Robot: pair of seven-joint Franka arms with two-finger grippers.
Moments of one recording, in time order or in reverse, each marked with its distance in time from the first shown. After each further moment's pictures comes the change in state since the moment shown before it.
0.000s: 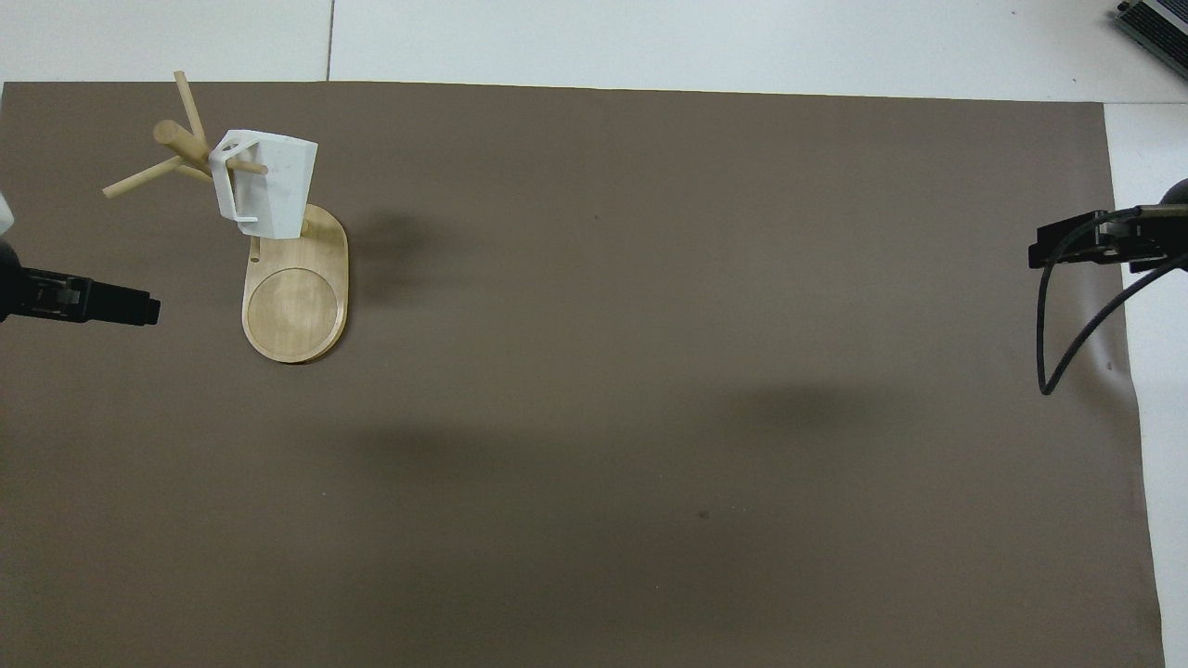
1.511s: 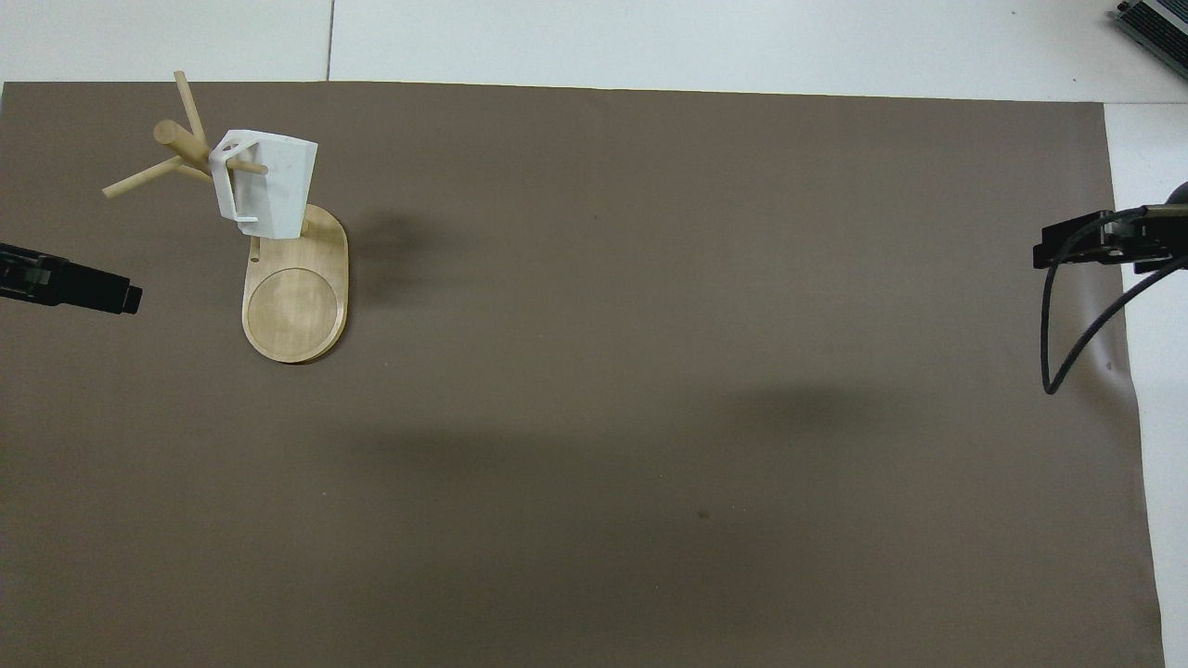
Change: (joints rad) left arm -0.013 0.069 -0.017 0.177 0.009 -0.135 0.020; right arm -0.005 0.000 -0.003 -0.001 0.000 0.000 0.000
